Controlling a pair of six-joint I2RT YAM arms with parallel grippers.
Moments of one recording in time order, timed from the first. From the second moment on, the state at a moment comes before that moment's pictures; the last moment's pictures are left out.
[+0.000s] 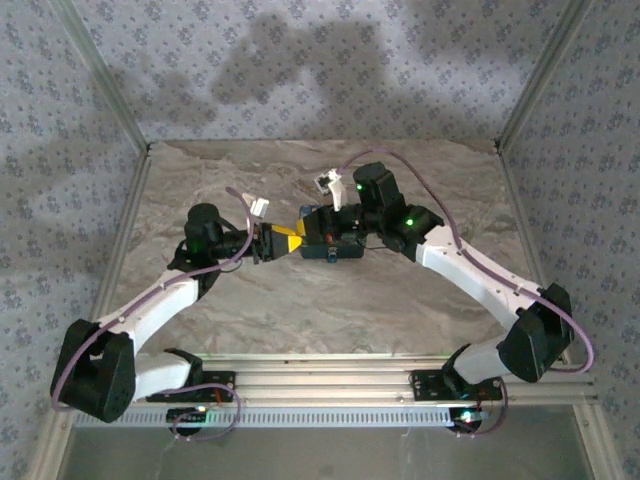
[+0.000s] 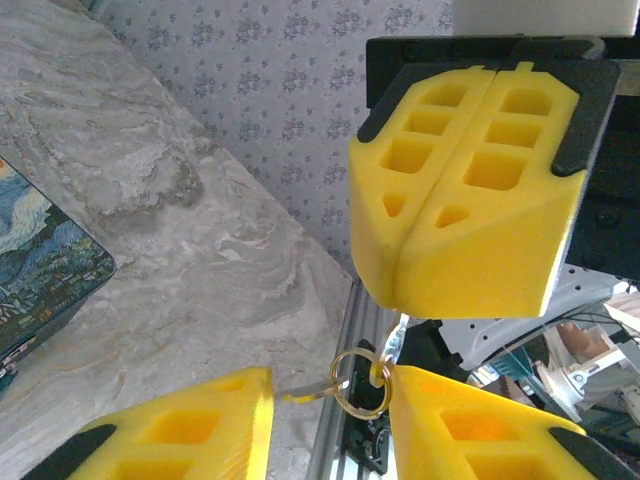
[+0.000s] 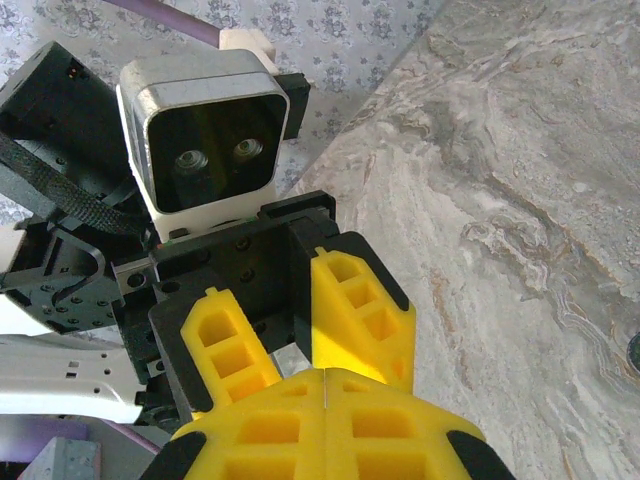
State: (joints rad) left arm -0.39 1.19 0.63 0.45 1.05 -0.68; right arm 0.70 1.42 1.26 -0.31 -0.60 0.43
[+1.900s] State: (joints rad) left arm -0.39 1.18 0.63 0.47 1.05 -0.69; right arm 0.69 1.42 1.23 -0.27 -0.64 0.44
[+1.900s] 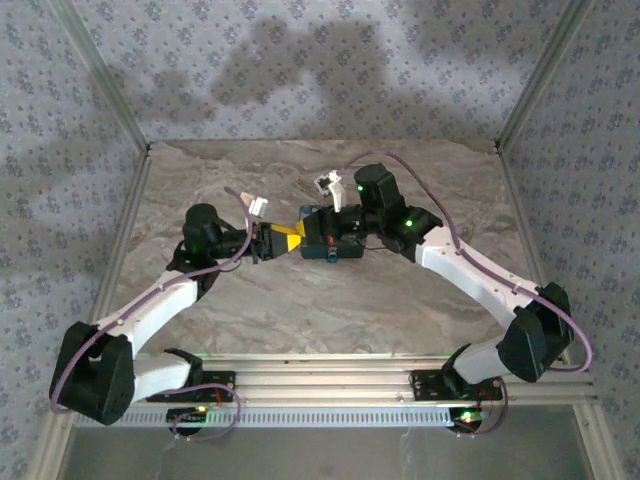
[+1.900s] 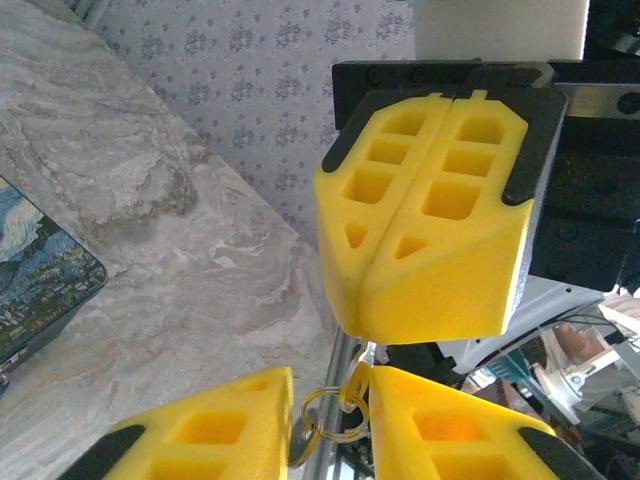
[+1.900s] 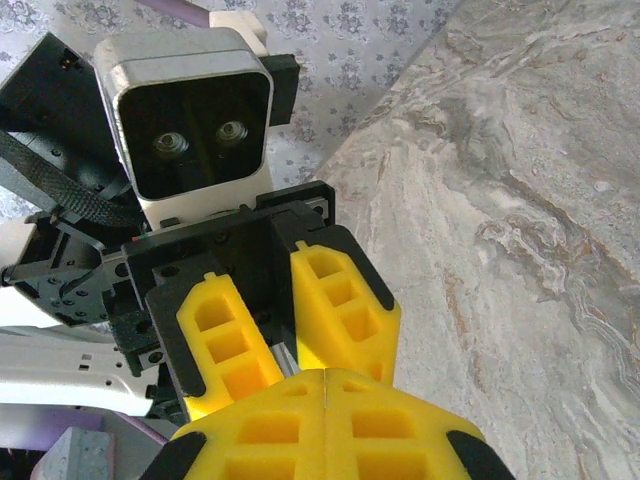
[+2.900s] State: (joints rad) left arm -0.38 0.99 0.60 -0.07 0.75 -0.38; right arm 0.74 1.46 1.11 -0.46 0.03 0.62
